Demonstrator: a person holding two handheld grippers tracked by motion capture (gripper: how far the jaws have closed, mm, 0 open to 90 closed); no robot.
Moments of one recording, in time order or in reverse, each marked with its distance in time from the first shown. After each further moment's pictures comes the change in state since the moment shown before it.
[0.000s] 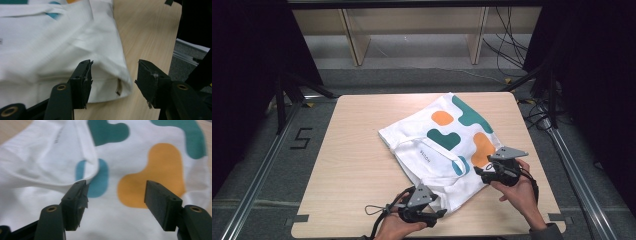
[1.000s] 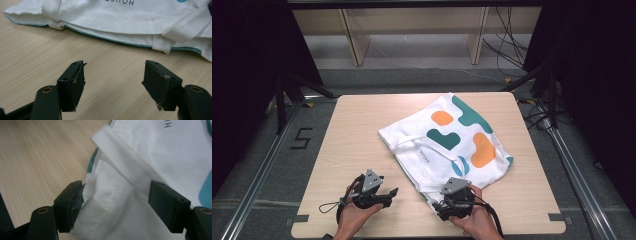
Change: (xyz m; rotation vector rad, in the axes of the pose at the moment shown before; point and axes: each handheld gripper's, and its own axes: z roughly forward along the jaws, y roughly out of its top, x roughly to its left) left arm 0.085 -0.043 -0.065 0.080 0.370 -0.091; right arm 0.133 -0.007 0.040 0.140 0.165 -0.196
